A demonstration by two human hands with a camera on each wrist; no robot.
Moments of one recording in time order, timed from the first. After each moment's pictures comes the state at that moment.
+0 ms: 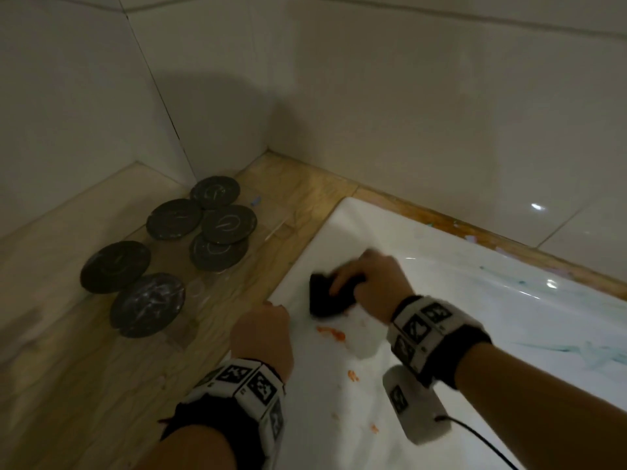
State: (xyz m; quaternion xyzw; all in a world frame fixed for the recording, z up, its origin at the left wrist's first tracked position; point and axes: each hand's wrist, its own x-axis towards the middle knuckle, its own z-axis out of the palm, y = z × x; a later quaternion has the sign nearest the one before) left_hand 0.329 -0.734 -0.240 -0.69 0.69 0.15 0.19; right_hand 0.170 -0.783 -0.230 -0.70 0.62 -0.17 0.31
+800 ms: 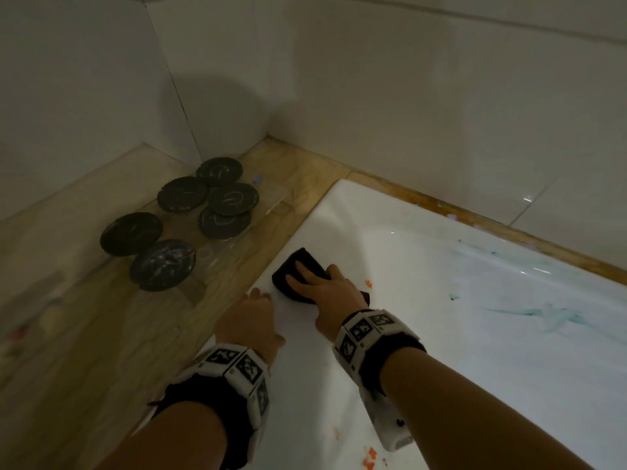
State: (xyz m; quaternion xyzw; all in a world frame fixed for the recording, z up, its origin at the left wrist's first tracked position) left_hand 0.346 -0.690 -0.246 -0.69 0.69 0.14 0.17; right_hand 0.212 -0.721 -0.247 -0.81 0.52 0.12 0.23
